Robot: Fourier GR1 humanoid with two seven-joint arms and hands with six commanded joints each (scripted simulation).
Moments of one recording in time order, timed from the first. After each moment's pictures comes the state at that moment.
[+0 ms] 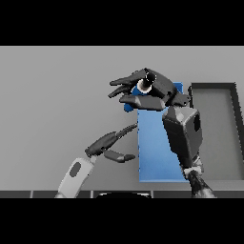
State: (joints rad) left arm -0.16 0.01 -0.42 -1.59 -0.13 -0.41 0.08; right arm -0.94 -0.10 -0.03 -1.69 -0.65 0.37 0.54
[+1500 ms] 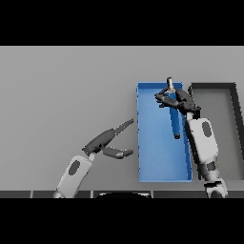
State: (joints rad) left arm -0.18 0.03 -0.40 -1.58 -0.17 -0.37 0.06; right arm -0.58 -0.33 0.09 -1.17 -0.32 0.14 0.61
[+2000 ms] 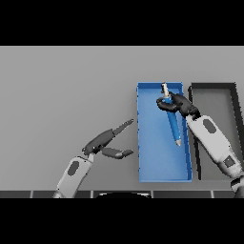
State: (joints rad) left arm -0.17 0.03 -0.40 -1.59 -0.16 -0.38 0.08; right arm -0.70 -0.66 0.62 -1.20 -0.62 0.00 0.61
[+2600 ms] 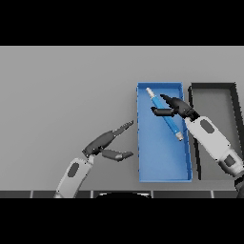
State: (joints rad) left arm -0.15 0.03 -0.41 -1.61 -0.17 -0.38 0.05; right arm -0.74 -0.71 0.74 -1.19 -0.57 0.09 0.59
